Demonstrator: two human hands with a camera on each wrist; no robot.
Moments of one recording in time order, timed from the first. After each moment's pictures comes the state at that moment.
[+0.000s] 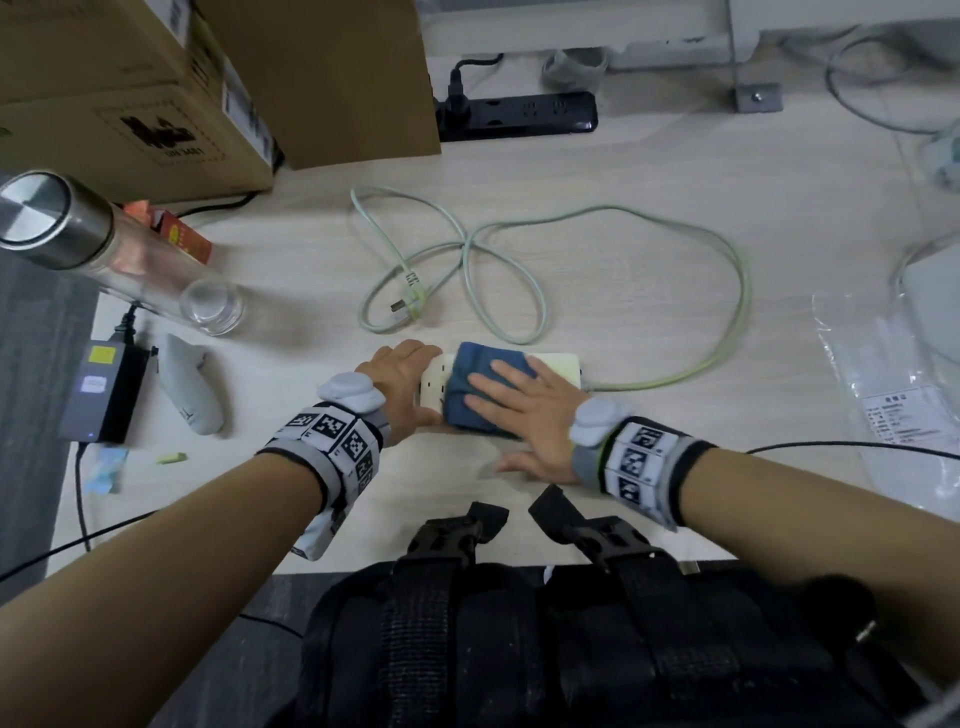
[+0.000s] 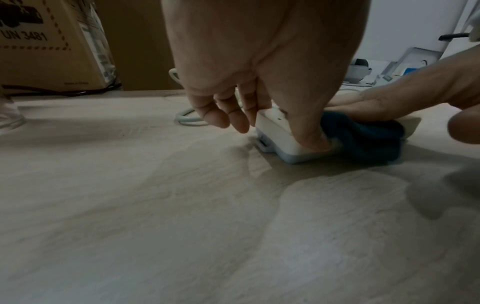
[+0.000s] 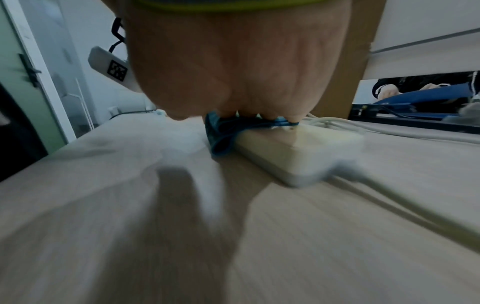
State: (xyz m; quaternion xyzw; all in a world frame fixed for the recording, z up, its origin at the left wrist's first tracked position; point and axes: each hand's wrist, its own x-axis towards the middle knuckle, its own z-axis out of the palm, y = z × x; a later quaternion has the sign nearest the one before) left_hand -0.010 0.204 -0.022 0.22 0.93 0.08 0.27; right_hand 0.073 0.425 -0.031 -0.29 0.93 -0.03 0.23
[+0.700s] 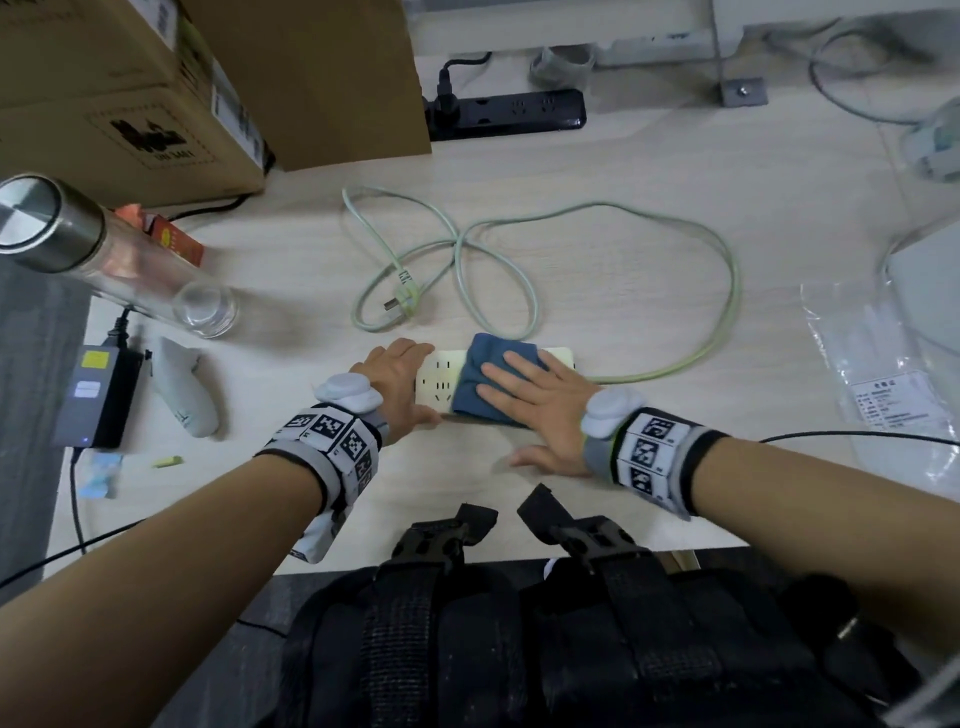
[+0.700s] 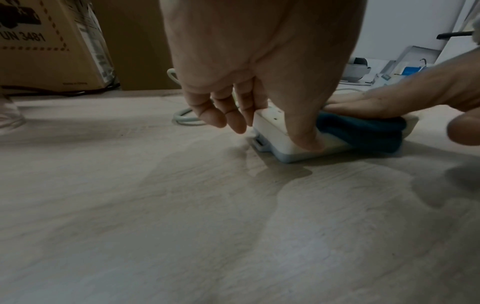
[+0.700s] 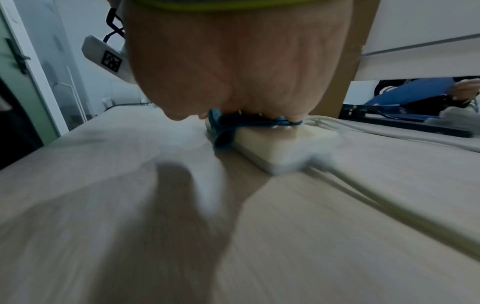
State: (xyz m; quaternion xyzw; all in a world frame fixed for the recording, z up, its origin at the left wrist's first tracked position) left_hand -0.010 0.206 -0.019 0.21 0.94 0.05 0.27; right_hand 0.078 0.441 -0.033 -0.28 0.93 -0.03 0.23
